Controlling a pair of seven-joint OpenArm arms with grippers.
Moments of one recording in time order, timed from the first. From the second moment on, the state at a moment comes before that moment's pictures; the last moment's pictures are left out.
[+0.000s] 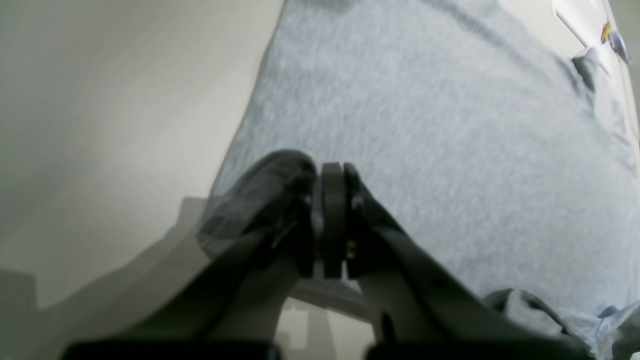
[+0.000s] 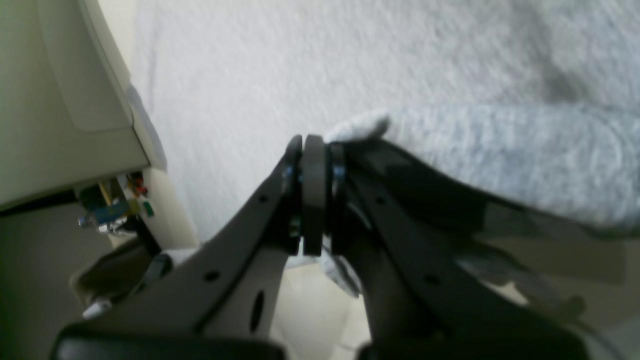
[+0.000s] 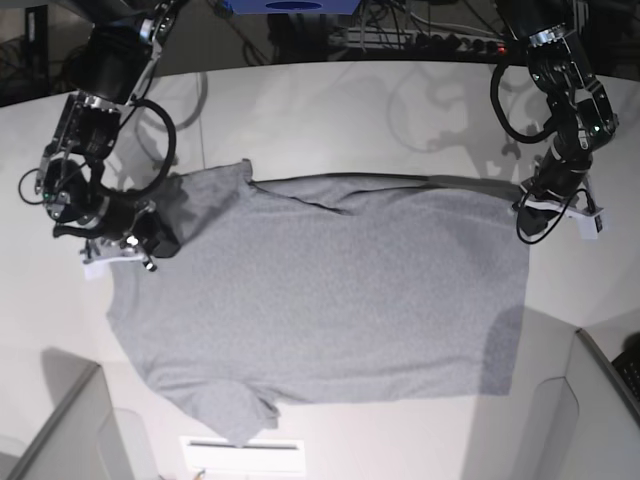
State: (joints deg) left arm 9.9 -11.8 -32.1 94.4 -41.5 -10.1 46.7; right arm 7.2 7.8 25.7 82.6 49.1 -6.6 -70.3
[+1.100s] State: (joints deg) left arm 7.1 -11.9 -32.0 91.3 -41.5 -10.1 46.5; right arm 16.0 12.4 13.7 67.2 49.0 -6.6 -65.6
